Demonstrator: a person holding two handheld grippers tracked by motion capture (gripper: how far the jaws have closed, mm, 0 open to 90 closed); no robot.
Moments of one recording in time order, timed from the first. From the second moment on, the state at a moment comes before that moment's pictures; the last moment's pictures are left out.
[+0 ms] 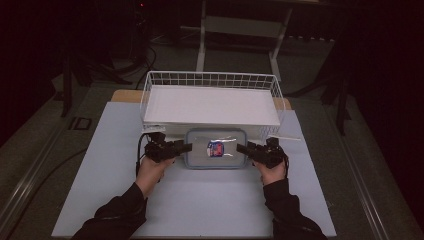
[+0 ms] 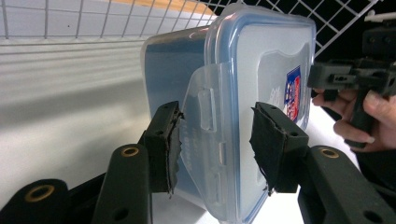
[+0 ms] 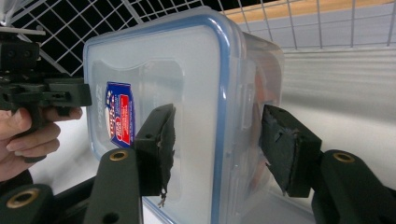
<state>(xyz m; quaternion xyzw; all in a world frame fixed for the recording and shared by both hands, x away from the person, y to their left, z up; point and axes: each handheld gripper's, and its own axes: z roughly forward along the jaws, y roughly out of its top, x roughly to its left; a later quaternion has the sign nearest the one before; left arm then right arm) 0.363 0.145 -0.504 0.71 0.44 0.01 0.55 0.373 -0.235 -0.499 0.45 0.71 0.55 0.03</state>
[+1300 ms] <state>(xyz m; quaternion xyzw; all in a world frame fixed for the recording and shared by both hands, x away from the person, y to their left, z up) 0.343 0.132 -0.498 0.69 0.45 0.09 0.56 0.352 -0.219 -0.489 0.47 0.69 0.54 0.10</state>
